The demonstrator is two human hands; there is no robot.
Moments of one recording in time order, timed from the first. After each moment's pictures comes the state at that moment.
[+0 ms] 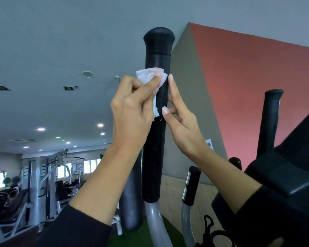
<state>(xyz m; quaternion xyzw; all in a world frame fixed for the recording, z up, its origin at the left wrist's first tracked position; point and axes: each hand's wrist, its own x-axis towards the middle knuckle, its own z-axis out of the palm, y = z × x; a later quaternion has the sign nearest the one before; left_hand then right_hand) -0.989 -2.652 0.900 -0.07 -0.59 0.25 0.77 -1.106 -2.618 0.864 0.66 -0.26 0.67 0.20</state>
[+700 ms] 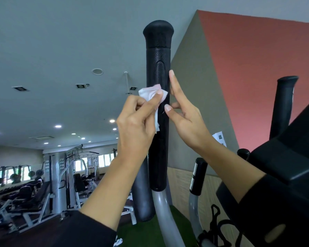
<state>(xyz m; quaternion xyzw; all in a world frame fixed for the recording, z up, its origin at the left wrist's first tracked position) -0.985 -2.663 0.862 -0.03 -0.62 0.27 0.74 -1.109 -2.612 0.858 0.68 -0.27 0.66 0.19</state>
